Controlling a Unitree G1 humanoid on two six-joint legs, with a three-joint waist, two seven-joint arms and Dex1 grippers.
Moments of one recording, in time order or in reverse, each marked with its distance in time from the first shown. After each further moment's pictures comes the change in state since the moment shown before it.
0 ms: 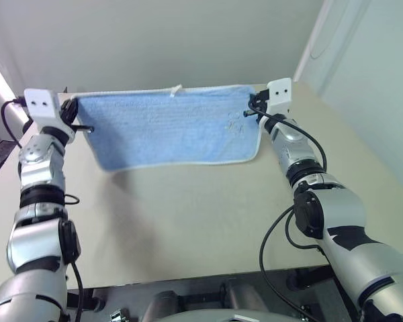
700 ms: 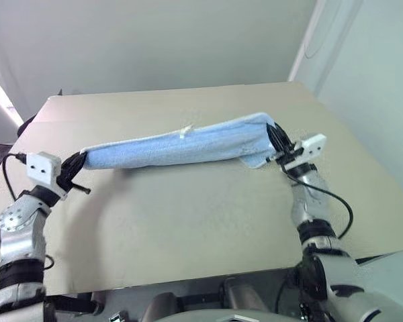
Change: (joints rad) left arm 0.824 0.037 0.075 -0.736 -0.181 0.041 -0.317; right arm 0.687 0.015 -0.042 -0.641 0.308 -0.199 0.497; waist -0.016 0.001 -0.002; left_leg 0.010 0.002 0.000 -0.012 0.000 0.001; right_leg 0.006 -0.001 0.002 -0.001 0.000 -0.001
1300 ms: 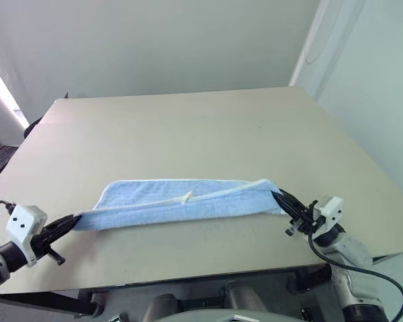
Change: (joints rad) left arm 0.504 0.130 0.132 -0.330 -0.101 0.264 -0.236; right arm 0.602 -0.138 0.062 -0.583 0.069 0.267 0.117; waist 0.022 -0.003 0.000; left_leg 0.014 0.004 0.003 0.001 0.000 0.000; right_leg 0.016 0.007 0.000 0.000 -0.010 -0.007
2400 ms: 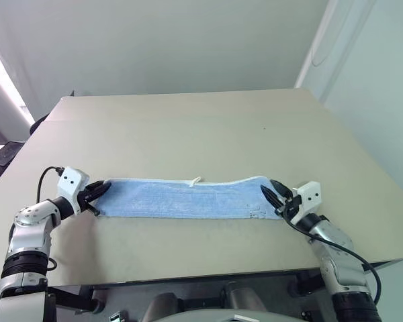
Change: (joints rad) left arm -0.693 -0.119 -0.296 0.690 0.250 -0.183 0.035; right arm -0.137 0.050 0.055 -0.025 -0.147 0.304 -0.302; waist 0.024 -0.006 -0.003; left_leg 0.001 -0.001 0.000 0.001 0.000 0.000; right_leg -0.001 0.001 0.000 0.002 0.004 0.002
